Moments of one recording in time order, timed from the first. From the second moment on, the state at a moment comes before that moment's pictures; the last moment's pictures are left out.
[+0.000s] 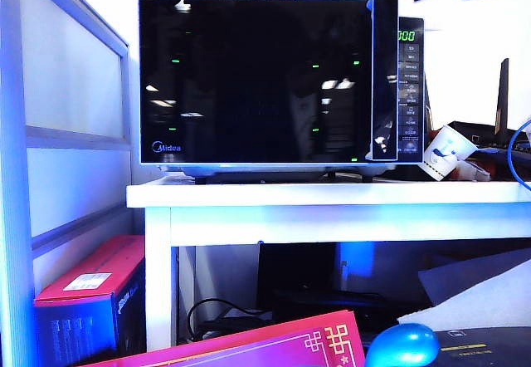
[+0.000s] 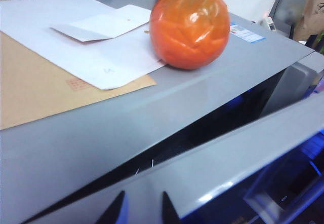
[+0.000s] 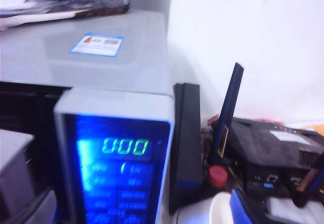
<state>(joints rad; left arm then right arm) -0.30 1.72 1.79 -0.26 0.31 -0.06 0.04 1.54 1.37 0.12 -0.11 -0.11</state>
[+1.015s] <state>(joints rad) -0.30 1.72 1.79 -0.27 0.31 -0.06 0.05 1.56 1.37 0.12 -0.07 -0.11</state>
